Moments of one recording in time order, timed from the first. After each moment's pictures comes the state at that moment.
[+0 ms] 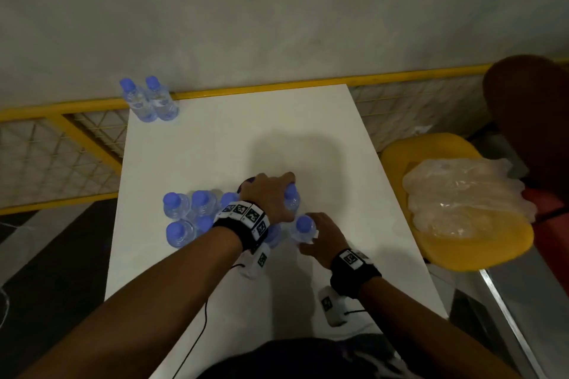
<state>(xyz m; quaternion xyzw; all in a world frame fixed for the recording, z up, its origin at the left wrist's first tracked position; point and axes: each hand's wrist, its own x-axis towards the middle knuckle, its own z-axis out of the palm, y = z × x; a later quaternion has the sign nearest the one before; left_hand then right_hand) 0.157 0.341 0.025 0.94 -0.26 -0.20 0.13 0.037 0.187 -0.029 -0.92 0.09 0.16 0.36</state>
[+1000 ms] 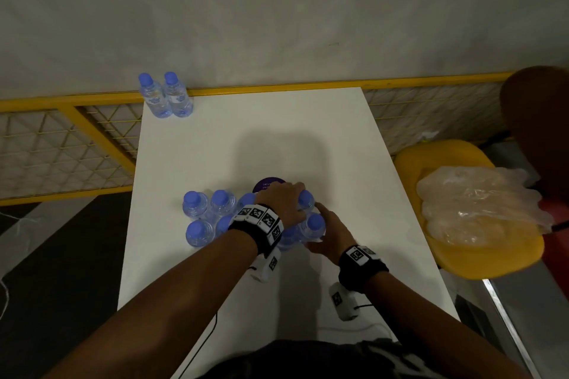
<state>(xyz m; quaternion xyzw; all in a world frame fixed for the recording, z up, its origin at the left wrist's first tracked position) 0.165 0.363 -0.002 0.92 -0.27 -0.23 0.14 0.065 0.203 -0.052 -0.89 0.12 0.18 0.39</state>
